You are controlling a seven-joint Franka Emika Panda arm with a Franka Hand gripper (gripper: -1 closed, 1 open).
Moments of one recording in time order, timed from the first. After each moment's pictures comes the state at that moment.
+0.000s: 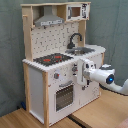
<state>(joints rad) -0.83 -1.51 1.54 -2.58 -0.11 3.45 0.92</state>
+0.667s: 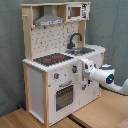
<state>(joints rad) -0.84 -1.51 1.55 -2.59 -0.08 3.45 0.73</state>
